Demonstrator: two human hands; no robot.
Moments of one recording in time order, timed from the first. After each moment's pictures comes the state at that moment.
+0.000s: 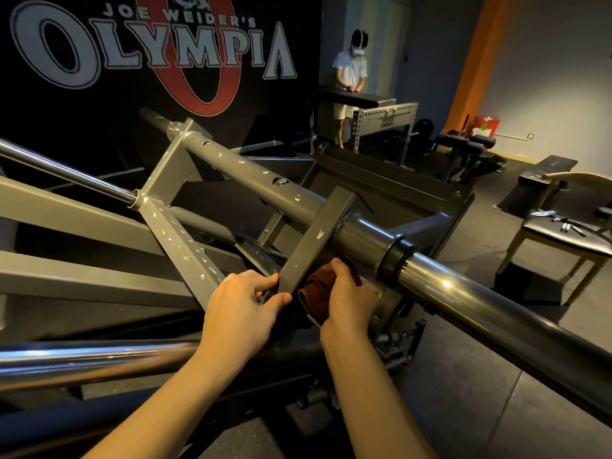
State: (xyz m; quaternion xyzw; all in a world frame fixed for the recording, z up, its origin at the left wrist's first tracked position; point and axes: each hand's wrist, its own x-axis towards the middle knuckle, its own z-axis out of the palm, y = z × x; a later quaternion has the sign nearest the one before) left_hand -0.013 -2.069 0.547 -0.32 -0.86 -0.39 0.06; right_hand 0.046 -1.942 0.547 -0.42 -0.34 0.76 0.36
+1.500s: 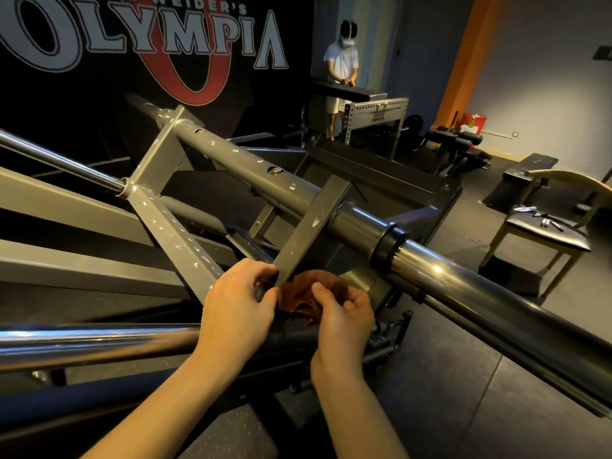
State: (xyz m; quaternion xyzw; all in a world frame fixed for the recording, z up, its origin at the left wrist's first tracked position) left_hand 0.005 -2.079 0.545 -0.35 -0.84 -0.40 0.09; right_hand 0.085 -1.980 0.524 -0.40 -0.40 0.71 0.41
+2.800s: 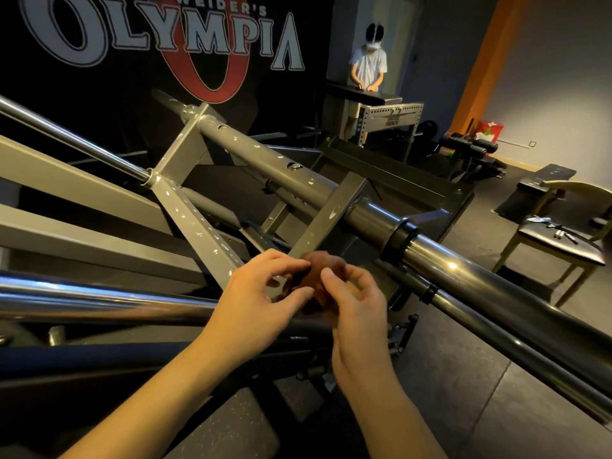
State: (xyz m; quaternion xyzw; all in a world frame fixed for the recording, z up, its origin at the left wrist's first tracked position) left_hand 0.031 -2.112 0.574 -0.44 -0.76 -0.48 -0.02; right_hand 0.131 -2.001 0.561 -0.25 -0.52 0.75 0.32
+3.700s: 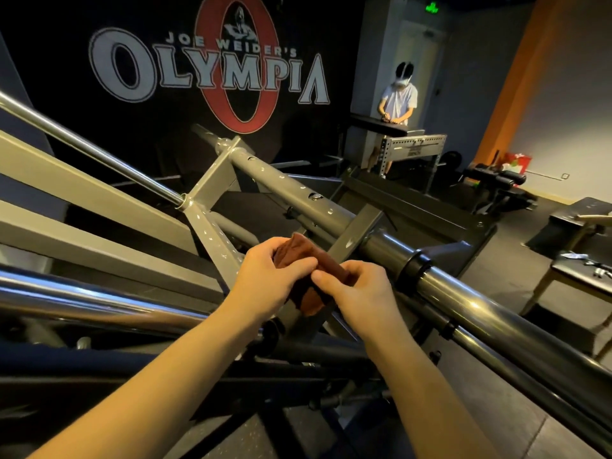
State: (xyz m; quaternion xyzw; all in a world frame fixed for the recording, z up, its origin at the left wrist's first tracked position) left_hand 0.005 -2.095 0.612 -0.27 -0.72 -0.62 -0.12; right_hand 0.105 -1.971 0.607 -0.21 -0.78 0.54 0.22
